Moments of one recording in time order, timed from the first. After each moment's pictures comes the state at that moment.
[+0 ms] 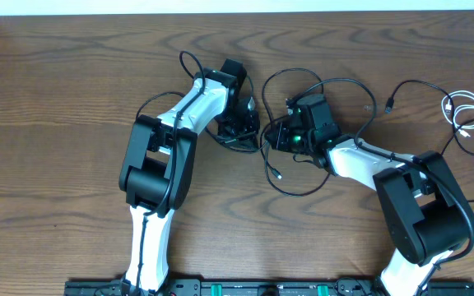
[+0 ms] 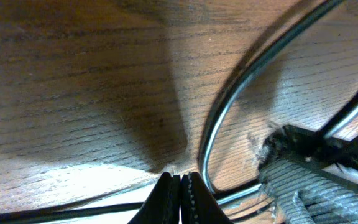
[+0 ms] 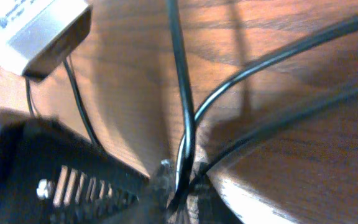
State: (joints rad) left arm -0.37 2.24 1.63 -1.00 0.52 -0.38; right arm 0.43 1.89 0.91 0.13 -0.41 0.69
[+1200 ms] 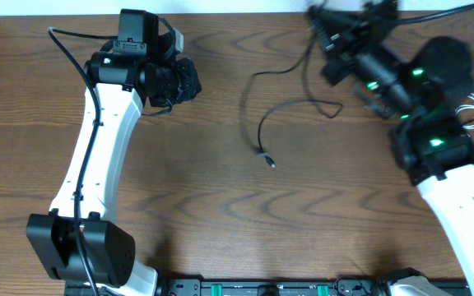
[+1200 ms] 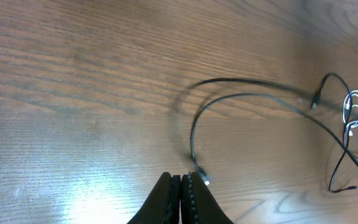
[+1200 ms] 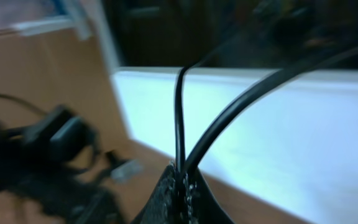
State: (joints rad) left arm -0.11 1.71 1.64 -1.02 0.39 -0.35; right arm 0.29 1.30 1.30 0.09 -0.44 0.22
